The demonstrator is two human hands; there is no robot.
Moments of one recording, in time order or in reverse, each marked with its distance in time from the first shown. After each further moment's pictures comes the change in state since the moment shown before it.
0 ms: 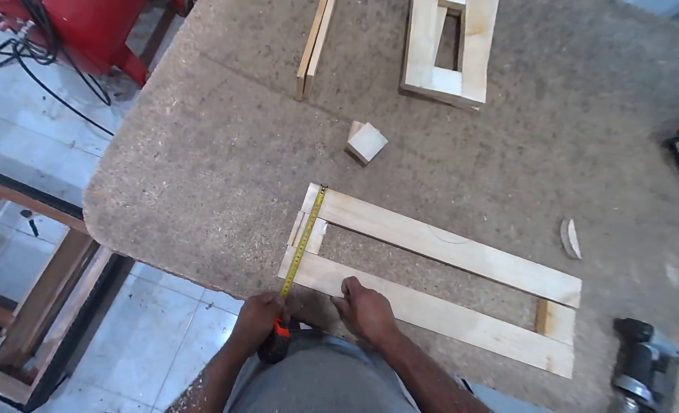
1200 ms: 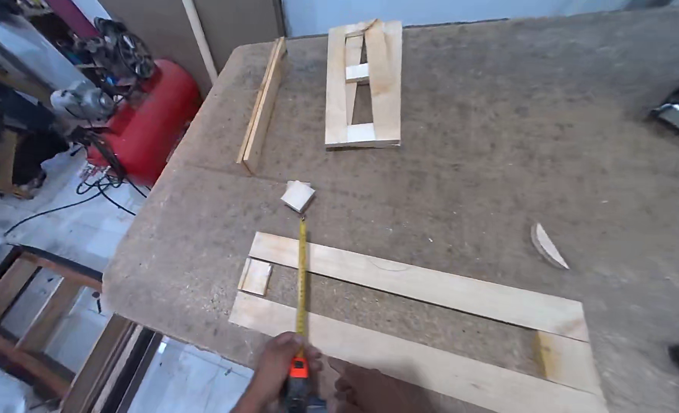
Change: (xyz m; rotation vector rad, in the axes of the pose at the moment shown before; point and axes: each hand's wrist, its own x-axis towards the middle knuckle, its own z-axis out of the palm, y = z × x) left_hand -0.035 0.086 0.181 -0.444 -0.017 0.159; right_hand -0.099 0.161 -0.036 0.504 -0.254 -0.477
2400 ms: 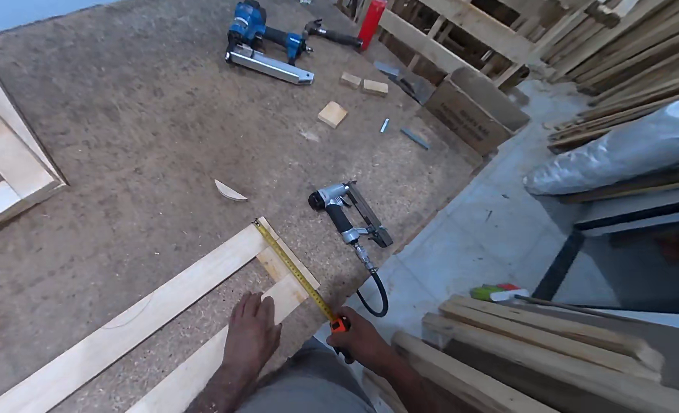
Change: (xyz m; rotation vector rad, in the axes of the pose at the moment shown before) left_hand 0.075 -0.091 0.324 1.732 -0.609 0.848; right_hand -0.234 0.266 0.028 1.025 0.924 0.560
